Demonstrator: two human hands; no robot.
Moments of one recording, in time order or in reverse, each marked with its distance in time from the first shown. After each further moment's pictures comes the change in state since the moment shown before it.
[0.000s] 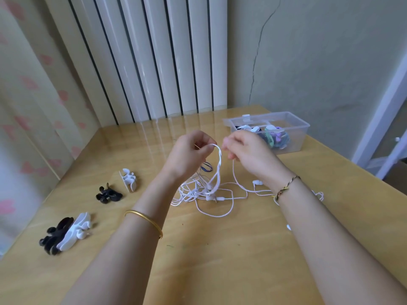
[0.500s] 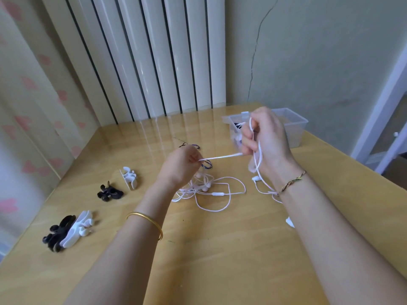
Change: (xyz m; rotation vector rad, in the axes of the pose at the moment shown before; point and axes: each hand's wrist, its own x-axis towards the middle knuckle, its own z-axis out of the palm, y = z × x) left_hand -0.004 -0.038 0.000 0.346 -0.032 -0.120; right_hand -0.002 -0.013 -0.011 0.842 0.281 0.108
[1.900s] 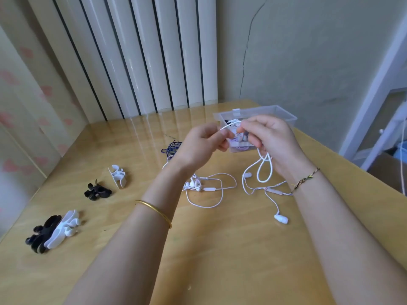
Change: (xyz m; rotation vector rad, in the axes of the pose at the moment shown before) left_hand -0.004 0.071 0.005 -0.537 -0.168 0.137; right_hand -0.001 -0.013 -0.040 -0.481 -0.125 -0.091
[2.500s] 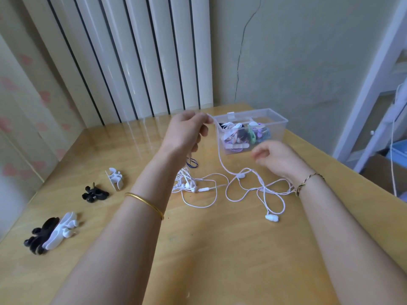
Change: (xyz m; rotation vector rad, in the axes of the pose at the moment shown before) left_hand 0.004 0.030 -0.009 -0.161 0.243 -0.143; right_hand 0.000 0.042 -0.040 -0.691 -0.039 0.230
